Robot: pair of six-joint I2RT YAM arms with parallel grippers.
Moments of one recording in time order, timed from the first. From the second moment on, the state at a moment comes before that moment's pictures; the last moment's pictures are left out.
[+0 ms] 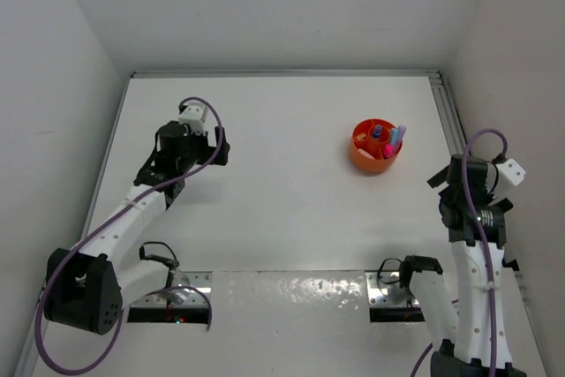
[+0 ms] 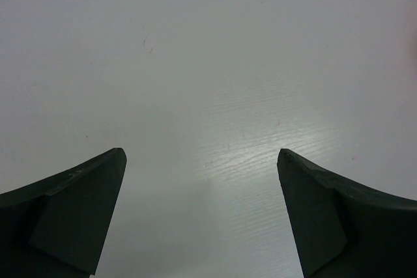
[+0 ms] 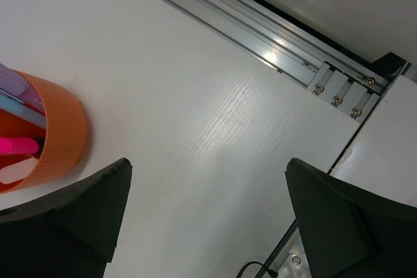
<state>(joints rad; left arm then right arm) -0.21 1.09 0.68 -0.02 0.05 -0.10 -0.14 0.68 0.84 -0.97 0.57 0.66</state>
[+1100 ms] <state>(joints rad) -0.22 1.08 0.65 0.05 0.02 -0.11 -0.14 0.60 0.82 -0.97 0.63 0.61</state>
